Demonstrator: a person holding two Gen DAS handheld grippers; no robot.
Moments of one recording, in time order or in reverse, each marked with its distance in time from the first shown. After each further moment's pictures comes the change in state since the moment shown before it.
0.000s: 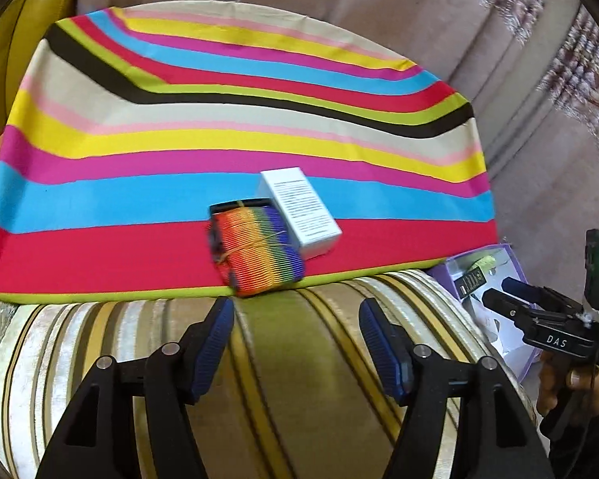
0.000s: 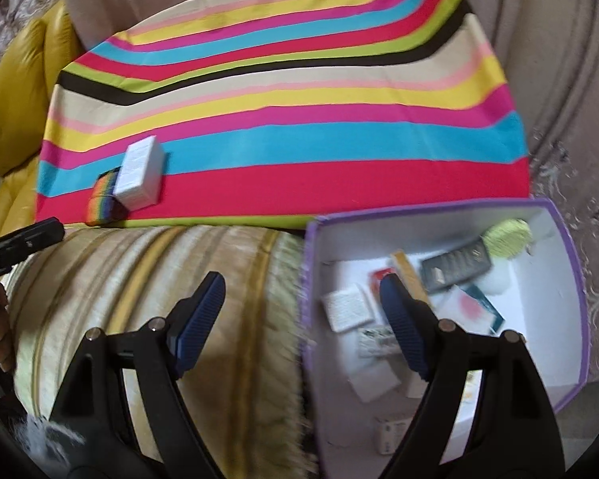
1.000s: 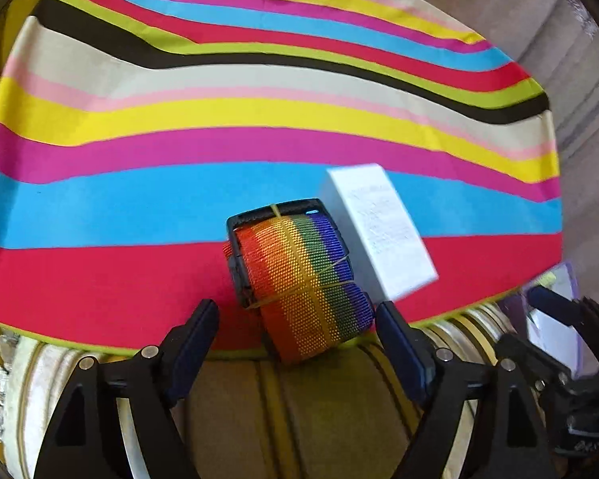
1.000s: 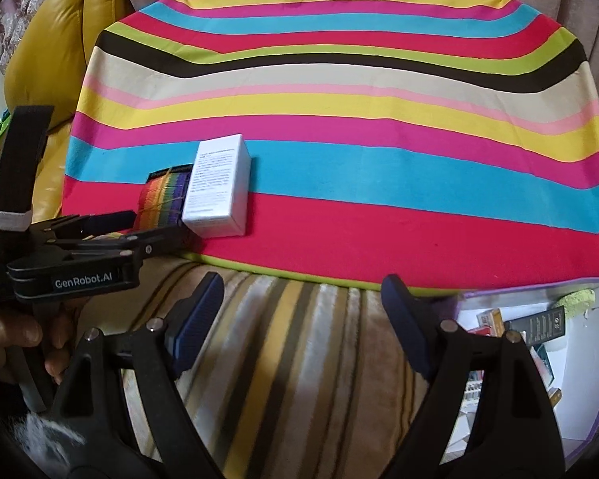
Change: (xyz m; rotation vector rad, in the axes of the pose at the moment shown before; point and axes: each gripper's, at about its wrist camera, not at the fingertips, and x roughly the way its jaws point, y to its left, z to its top) left arm 0.078 0.023 0.046 -0.057 0.131 0.181; right arm 0.053 0.084 0.049 -0.128 0.078 0.112
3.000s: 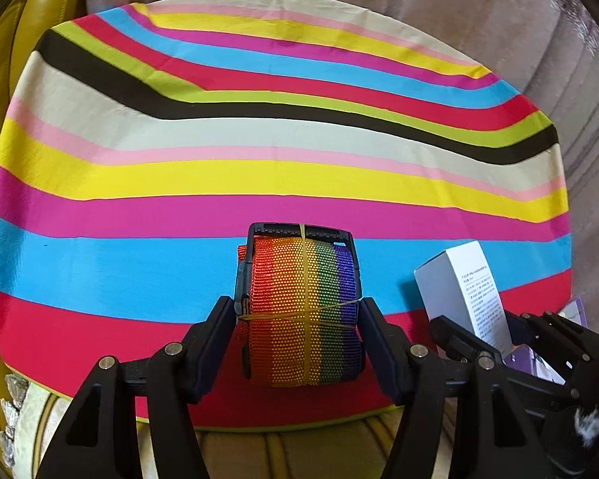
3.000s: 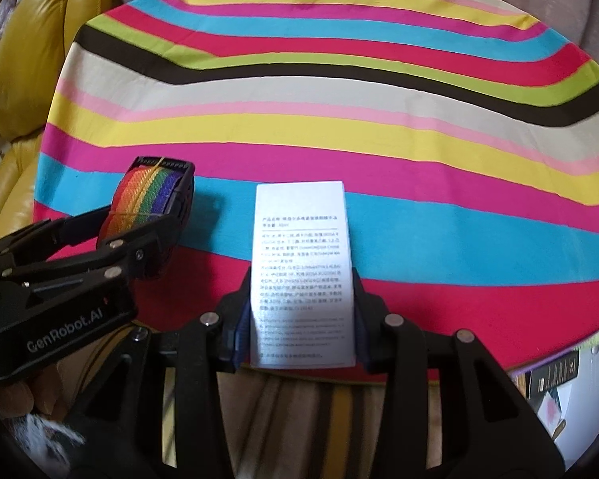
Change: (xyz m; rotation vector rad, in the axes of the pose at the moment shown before) left arm -0.004 -0.014 0.023 0.017 -0.131 0.015; right arm 0.057 0.025 0.046 0.008 -0.030 -0.079
